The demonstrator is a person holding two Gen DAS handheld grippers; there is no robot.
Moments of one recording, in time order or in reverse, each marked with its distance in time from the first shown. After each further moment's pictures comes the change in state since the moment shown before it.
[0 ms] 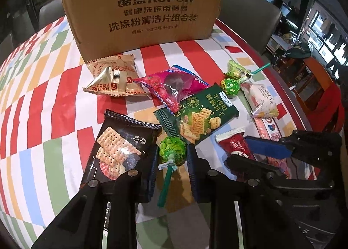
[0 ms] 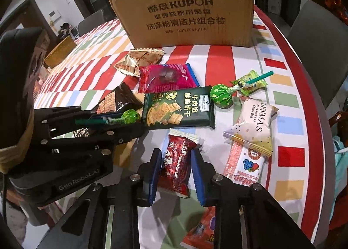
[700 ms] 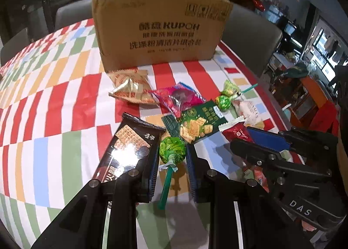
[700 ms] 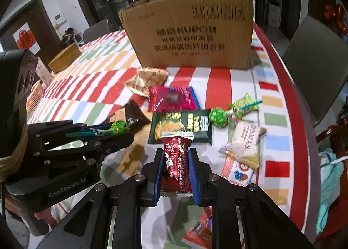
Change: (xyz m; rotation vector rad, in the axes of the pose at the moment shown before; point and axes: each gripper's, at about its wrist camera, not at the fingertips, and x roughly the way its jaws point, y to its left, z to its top) left arm -0.051 0.002 -0.013 -0.076 -0.110 0.019; right arm -0.035 0.008 0.007 -0.042 -0.100 -0.017
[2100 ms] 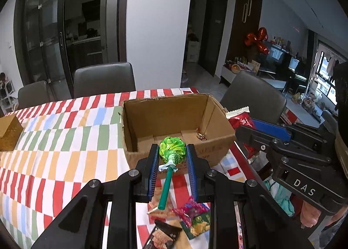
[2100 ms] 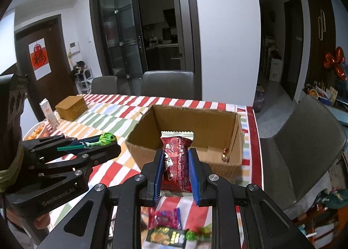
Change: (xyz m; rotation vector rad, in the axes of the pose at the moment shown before) left arm -0.097 0.016 0.158 -0.011 -0.315 0.078; right arm -0.087 0.002 0.173 -0.119 -0.325 -0.022
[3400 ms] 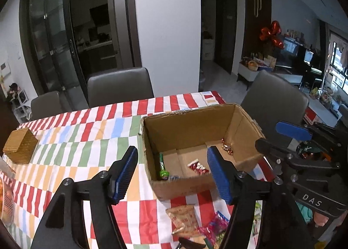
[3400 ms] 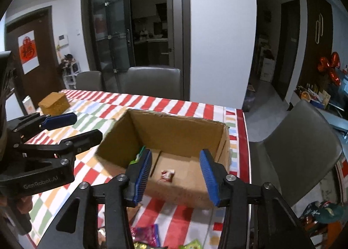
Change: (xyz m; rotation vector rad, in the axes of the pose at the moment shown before) left arm 0.021 0.012 0.024 0.046 -0.005 0.137; right arm 0.029 -0.021 0.016 -0.032 0.030 -0.079
